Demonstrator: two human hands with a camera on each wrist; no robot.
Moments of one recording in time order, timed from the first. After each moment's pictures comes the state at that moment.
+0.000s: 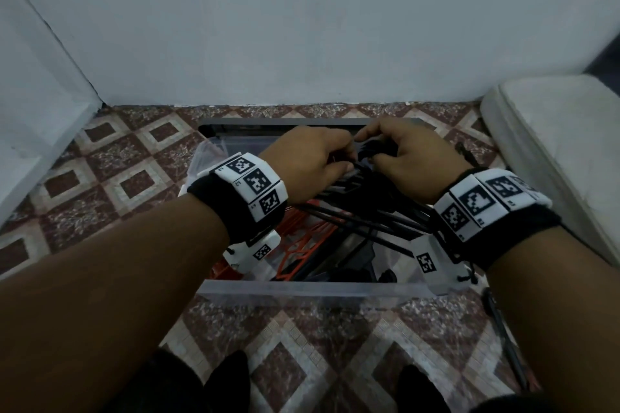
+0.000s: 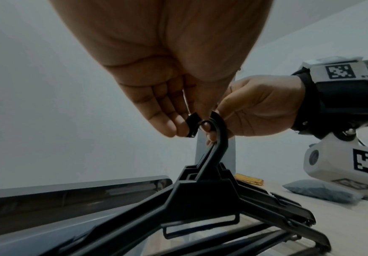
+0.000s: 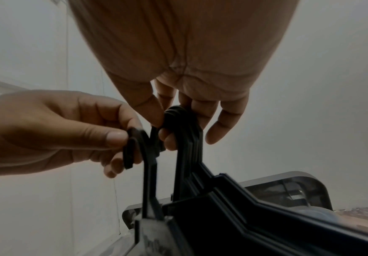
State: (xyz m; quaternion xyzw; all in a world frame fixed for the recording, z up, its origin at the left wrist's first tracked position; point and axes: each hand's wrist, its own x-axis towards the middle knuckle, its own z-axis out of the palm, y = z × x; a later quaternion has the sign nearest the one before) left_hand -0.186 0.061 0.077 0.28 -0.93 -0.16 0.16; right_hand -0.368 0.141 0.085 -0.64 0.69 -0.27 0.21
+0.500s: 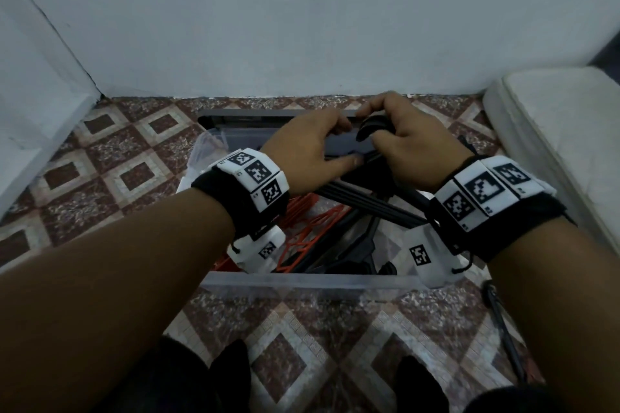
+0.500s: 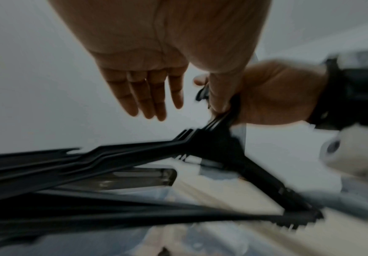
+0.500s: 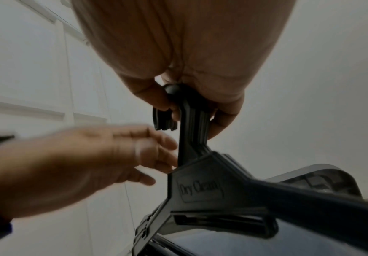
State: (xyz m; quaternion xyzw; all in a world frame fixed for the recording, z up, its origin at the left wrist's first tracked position) left_hand -0.187 0.055 0.060 0.34 -0.90 -0.19 0.20; right_hand -0.359 0.140 0.092 -0.64 0.67 -0.32 0.22
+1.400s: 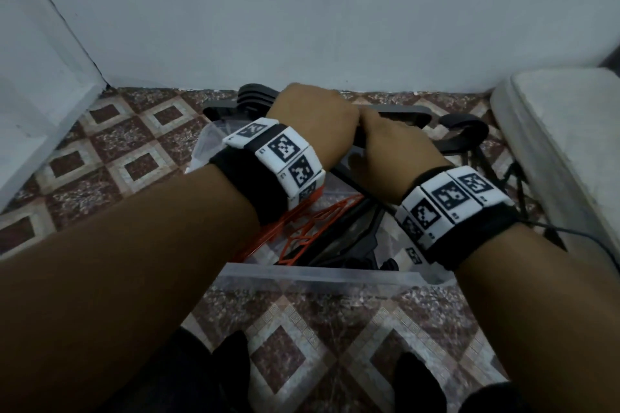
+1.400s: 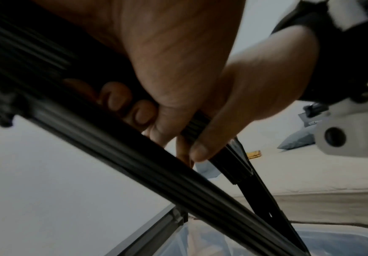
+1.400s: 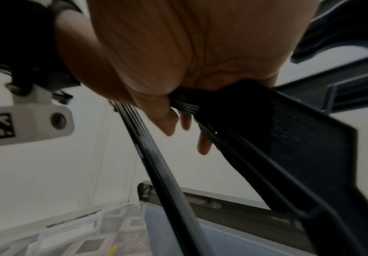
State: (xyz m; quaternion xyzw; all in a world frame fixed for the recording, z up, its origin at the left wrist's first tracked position) left_hand -0.209 0.080 0.114 0.39 -0.91 0.17 -0.02; right_hand -0.327 0.134 0.077 -0.70 0.70 -0.13 0.02
